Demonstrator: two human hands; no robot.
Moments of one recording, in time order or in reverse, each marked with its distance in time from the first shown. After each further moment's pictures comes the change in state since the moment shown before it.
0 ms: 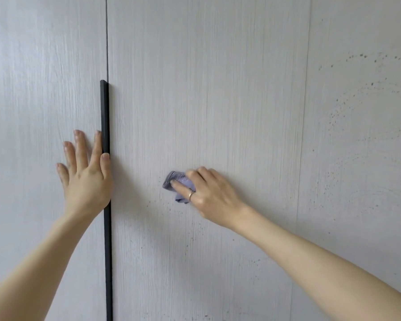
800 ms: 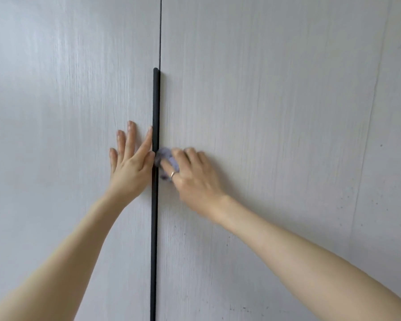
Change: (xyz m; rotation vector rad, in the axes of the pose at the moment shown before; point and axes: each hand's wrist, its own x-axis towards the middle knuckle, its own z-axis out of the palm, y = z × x) left_hand 0.005 -0.028 -0.014 -0.067 -0.140 0.125; right_hand 0.086 -0.078 0.033 0.034 0.074 0.157
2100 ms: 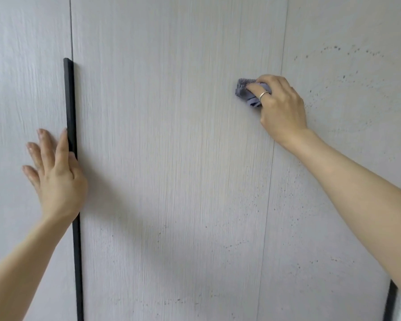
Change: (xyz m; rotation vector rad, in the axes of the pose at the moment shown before) left_hand -0.022 0.030 0.038 -0.093 0.293 -0.162; right_hand -0.052 0.256 -0.112 -0.240 -0.016 0.272
